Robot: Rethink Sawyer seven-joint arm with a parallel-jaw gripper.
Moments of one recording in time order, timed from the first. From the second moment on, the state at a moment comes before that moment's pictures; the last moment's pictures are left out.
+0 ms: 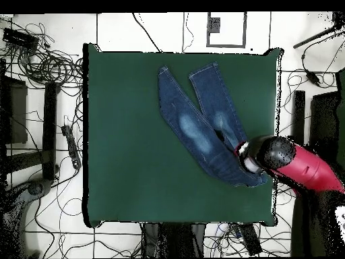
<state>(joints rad) -0.53 -0.56 -0.06 1.53 -0.13 0.78 2.01</state>
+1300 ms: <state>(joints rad) -0.35 -0.58 -0.21 1.47 -0.36 0.84 2.01</state>
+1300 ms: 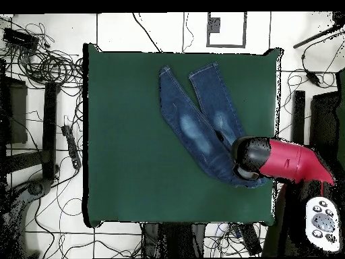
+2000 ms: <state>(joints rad) -0.41 -0.55 -0.22 1.47 -0.35 0.71 2.01</state>
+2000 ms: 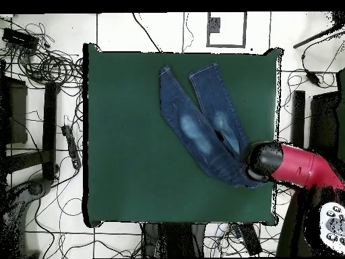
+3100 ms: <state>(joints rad) -0.59 -0.52 -0.07 1.58 -0.25 0.59 2.01</state>
